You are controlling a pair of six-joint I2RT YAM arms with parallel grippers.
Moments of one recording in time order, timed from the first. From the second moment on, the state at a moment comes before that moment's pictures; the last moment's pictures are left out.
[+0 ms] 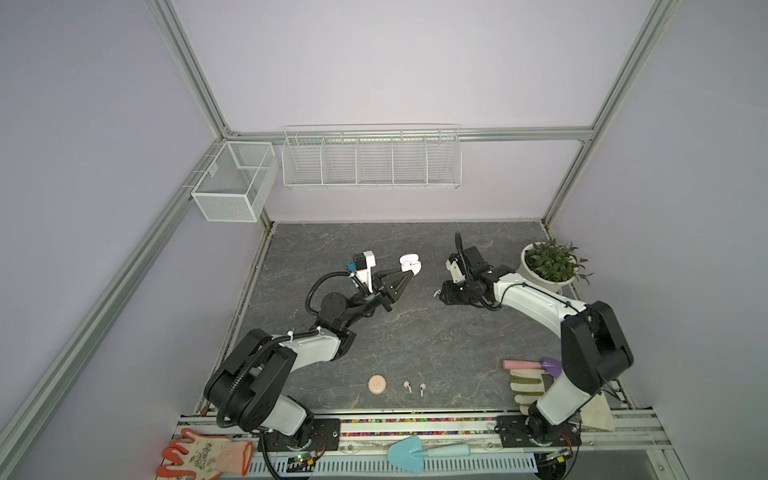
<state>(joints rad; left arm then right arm) -0.61 1.49 0.53 1.38 0.51 -0.65 0.49 1.73 1.20 -0.56 -0.16 0.40</state>
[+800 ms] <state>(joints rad) -0.58 1.50 0.53 1.38 0.52 -0.65 0.51 2.11 1.58 -0.71 0.01 0.49</state>
